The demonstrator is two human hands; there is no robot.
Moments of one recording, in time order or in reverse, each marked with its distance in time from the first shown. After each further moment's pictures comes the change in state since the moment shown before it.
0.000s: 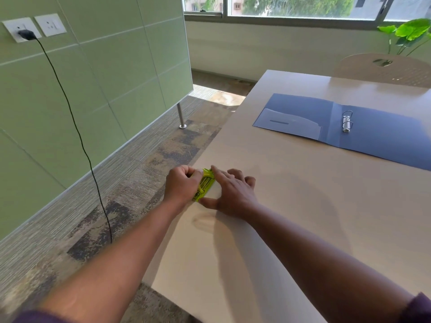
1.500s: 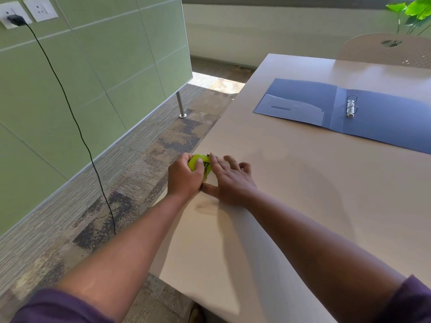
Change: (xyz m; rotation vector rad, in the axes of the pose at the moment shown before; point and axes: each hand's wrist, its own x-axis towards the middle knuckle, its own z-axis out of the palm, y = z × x) left_hand -0.004 -0.011 0.011 0.167 0.112 0.220; right_hand 0.004 0.002 0.006 -0.123 -0.109 -0.073
